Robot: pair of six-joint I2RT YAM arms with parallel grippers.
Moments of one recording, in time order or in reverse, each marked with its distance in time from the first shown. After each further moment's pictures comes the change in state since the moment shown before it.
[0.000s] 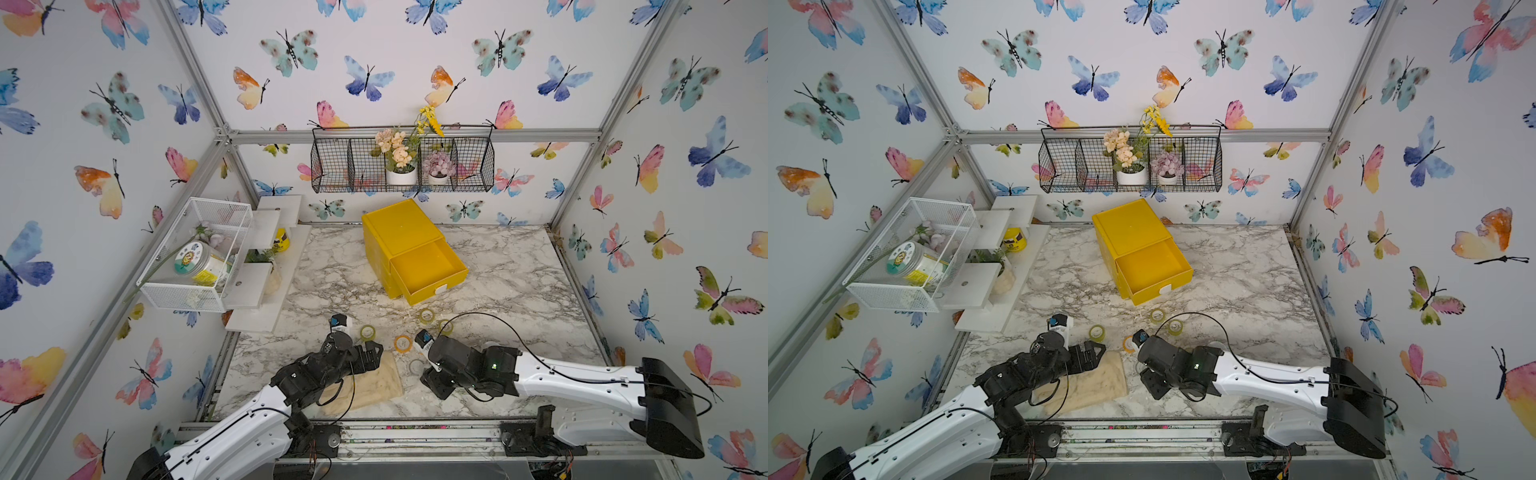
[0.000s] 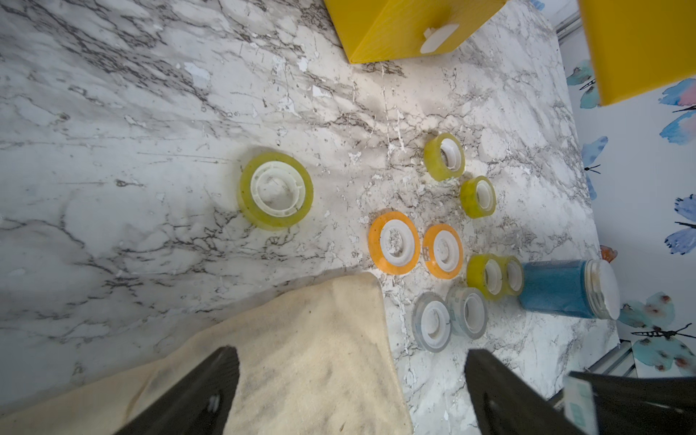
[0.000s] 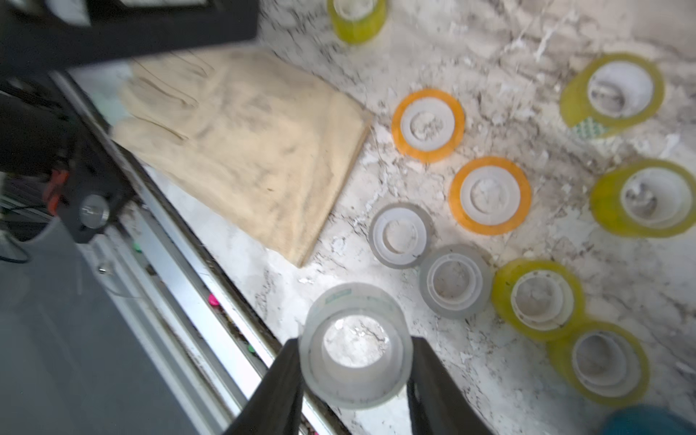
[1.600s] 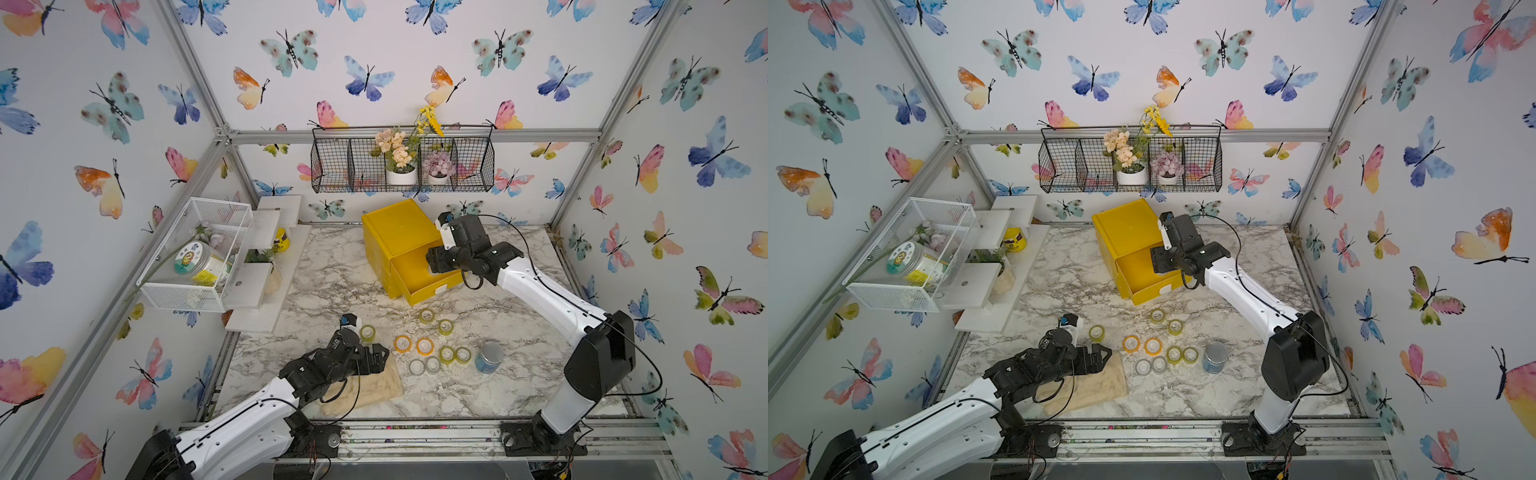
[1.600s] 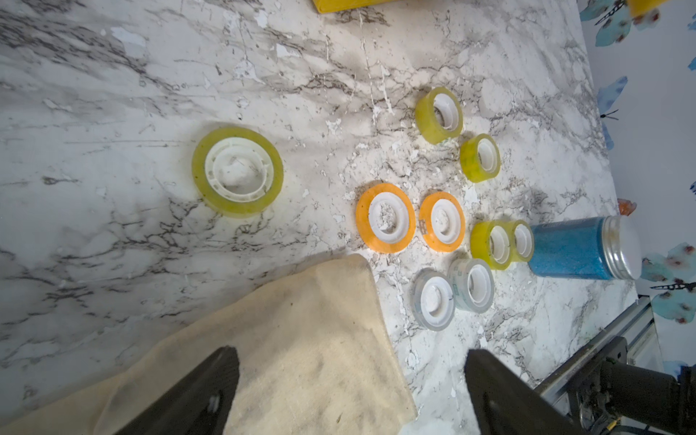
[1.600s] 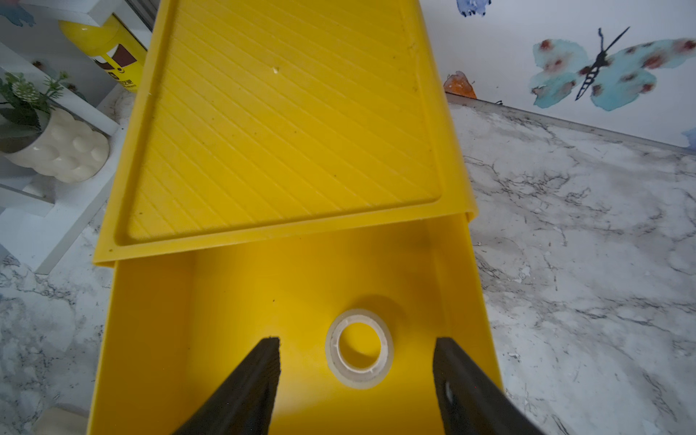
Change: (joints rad) left arm -0.040 0.121 0.034 0.025 0.060 0.074; right arm -0.608 0.462 0.729 -0.049 -0.039 -0.214
